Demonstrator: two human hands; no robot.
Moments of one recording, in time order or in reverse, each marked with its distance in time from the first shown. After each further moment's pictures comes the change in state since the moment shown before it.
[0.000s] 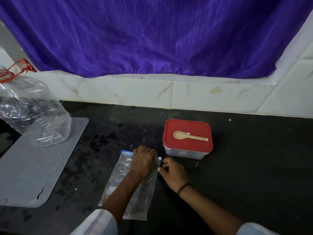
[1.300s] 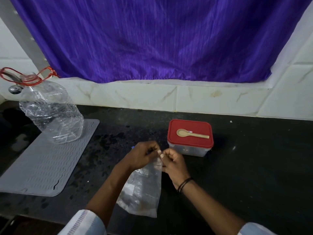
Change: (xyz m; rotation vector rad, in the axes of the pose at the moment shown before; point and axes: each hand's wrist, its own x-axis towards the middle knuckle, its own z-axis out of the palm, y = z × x) left_hand -0.013 0.004 -0.101 -0.671 -0.189 0.104; right_hand -0.031 -0.033 0.005 0.860 -0.011 -0.106
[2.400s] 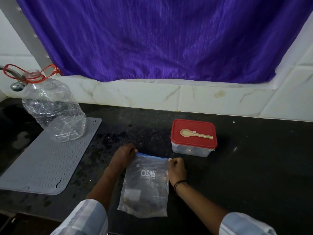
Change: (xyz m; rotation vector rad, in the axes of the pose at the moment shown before) left_hand -0.023 -0.116 -0.017 0.403 0.166 -0.443; right_hand 0.021 0.051 0.000 -0.424 0.392 0.199
